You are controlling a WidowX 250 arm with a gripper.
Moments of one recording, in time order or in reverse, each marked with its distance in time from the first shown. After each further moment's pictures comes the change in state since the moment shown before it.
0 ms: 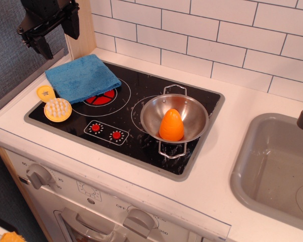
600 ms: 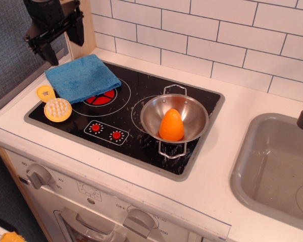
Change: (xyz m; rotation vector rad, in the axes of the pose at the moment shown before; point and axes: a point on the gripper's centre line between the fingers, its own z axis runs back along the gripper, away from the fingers) arm -0.002 -0.005 -0.014 0.002 0.036 0.002
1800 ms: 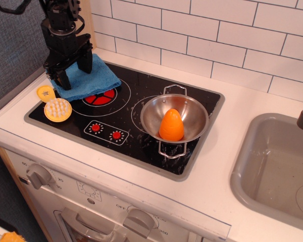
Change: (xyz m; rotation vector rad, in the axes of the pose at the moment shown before) arm -0.008 -0.002 -0.077 0.103 0.028 0.040
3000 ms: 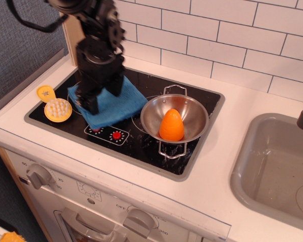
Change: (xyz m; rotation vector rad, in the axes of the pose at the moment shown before) arm -0.115 0.022 0.019 0.037 -0.006 -0.074
